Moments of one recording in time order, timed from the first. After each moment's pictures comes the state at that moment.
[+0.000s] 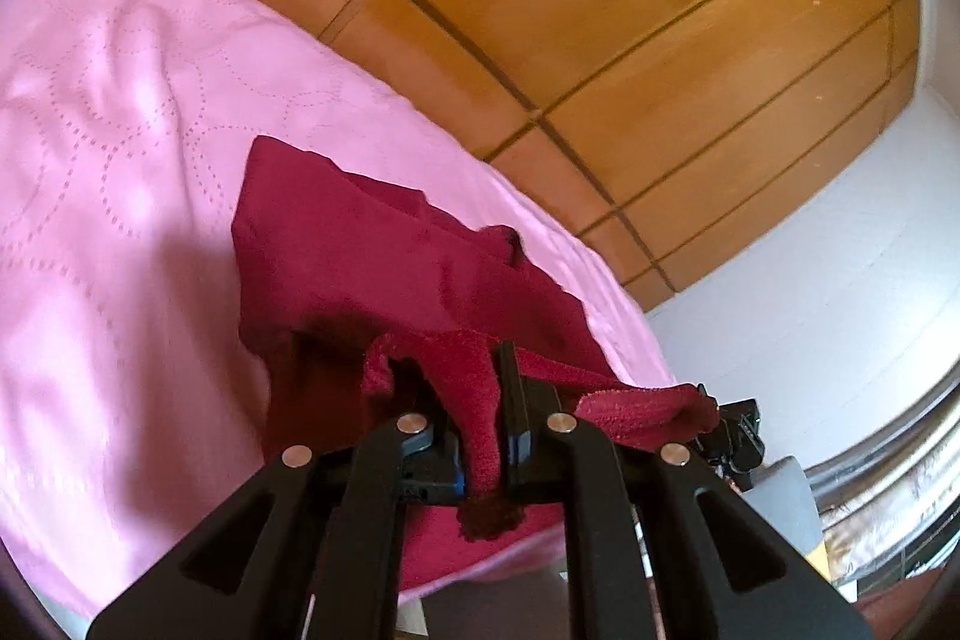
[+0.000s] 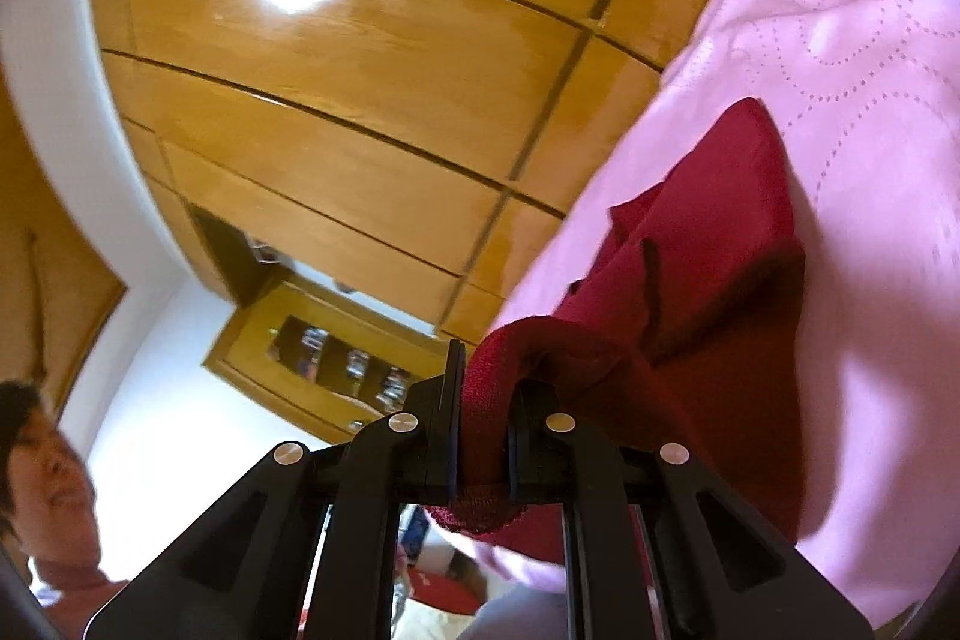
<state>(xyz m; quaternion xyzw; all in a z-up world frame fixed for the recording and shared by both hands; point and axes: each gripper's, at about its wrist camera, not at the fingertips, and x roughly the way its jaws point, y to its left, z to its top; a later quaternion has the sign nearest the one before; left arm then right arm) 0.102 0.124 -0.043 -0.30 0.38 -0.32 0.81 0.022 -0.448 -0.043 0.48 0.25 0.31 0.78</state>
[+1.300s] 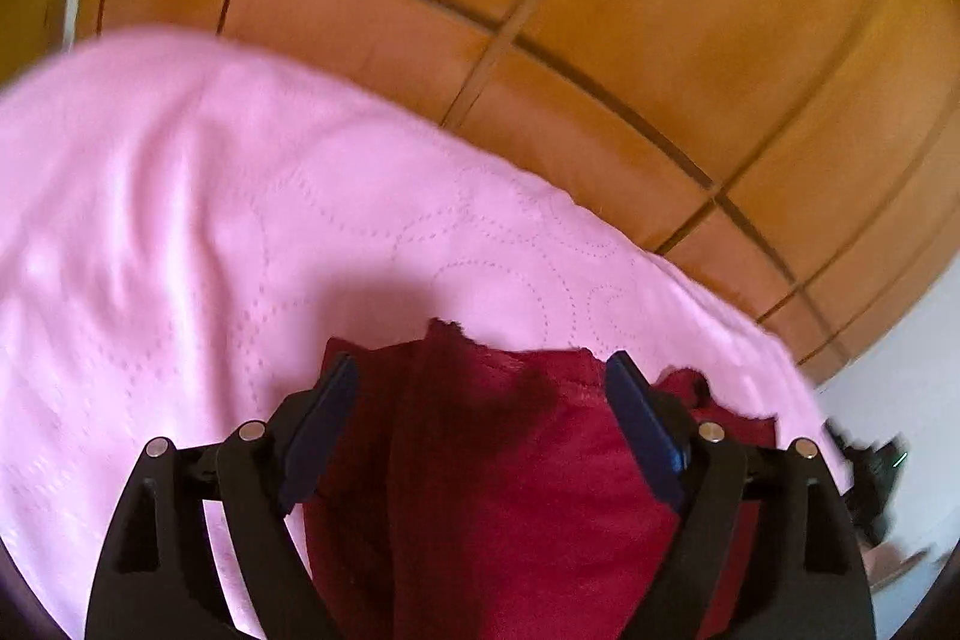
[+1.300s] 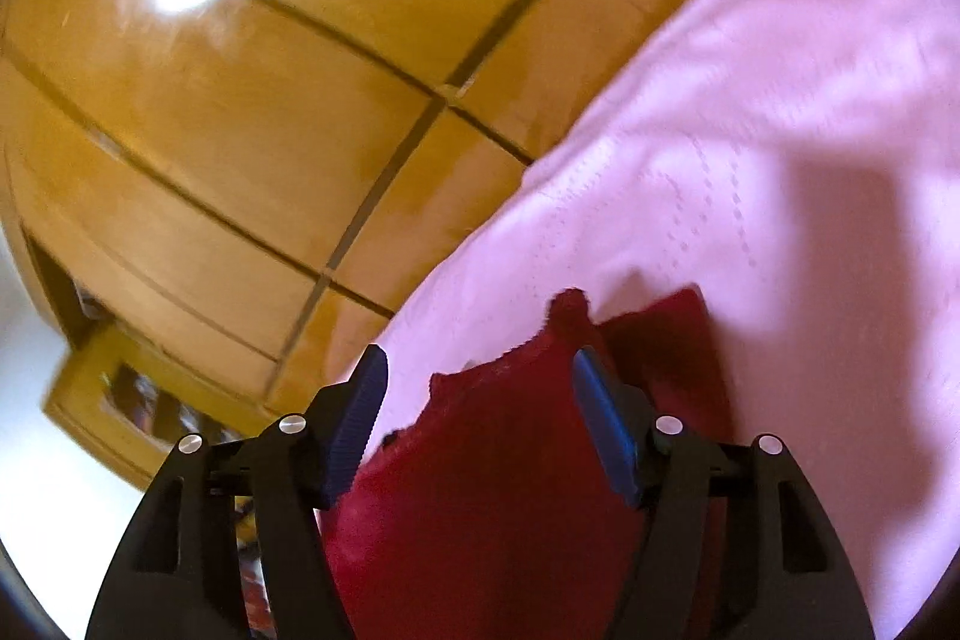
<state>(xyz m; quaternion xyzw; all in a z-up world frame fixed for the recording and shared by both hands) 0.213 0.076 -0.033 -0.21 0.37 -0.11 0.90 0.153 -0.446 -0.034 0.40 0.28 0.12 0.86</state>
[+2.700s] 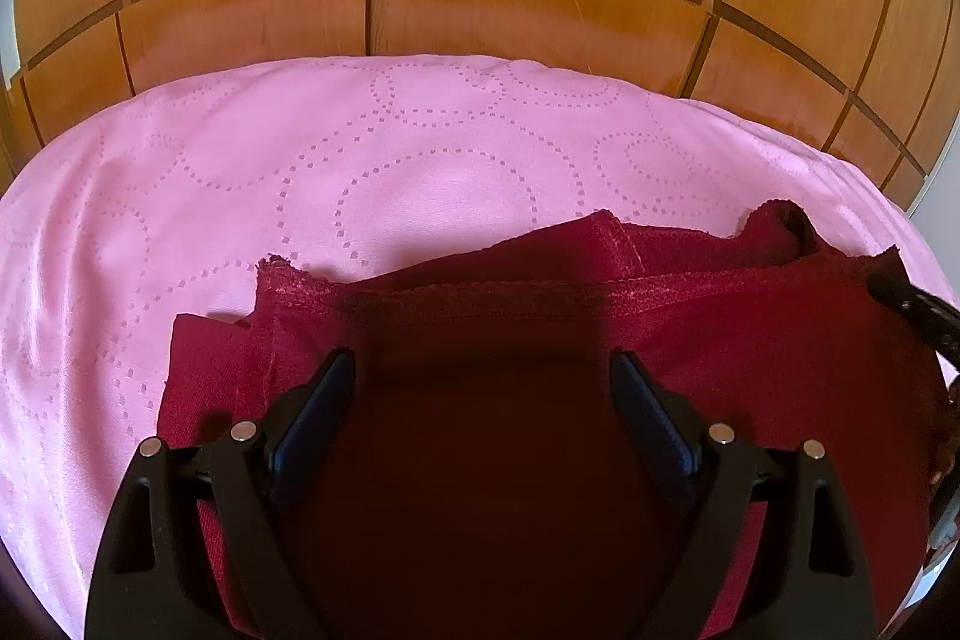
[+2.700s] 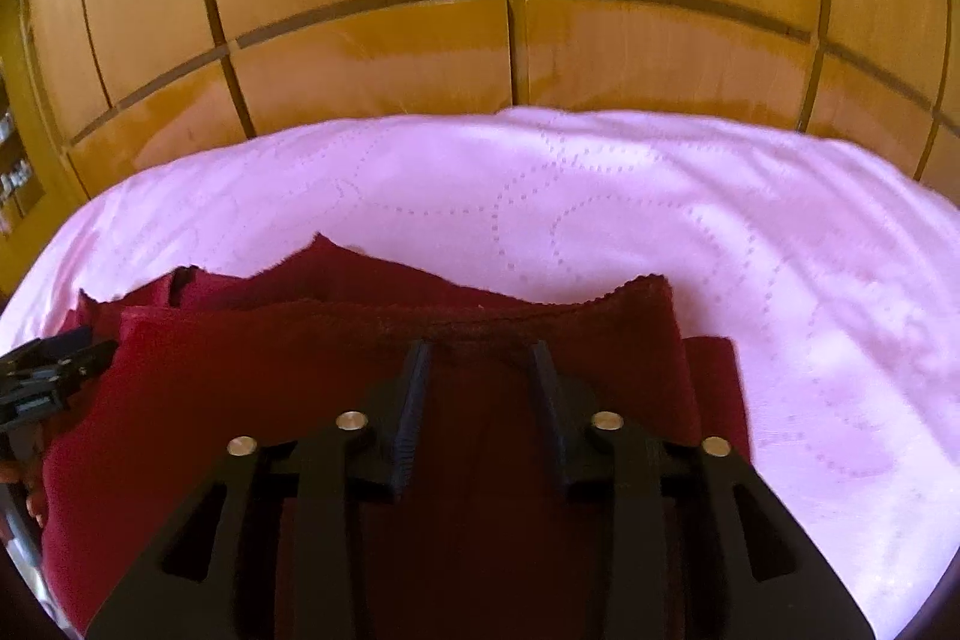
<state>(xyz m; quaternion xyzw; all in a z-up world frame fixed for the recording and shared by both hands) 0.243 -0.023 -0.098 -0.02 0.42 -0.11 0.90 0.187 -0.330 -0.049 0.03 0.37 0.01 0.93</state>
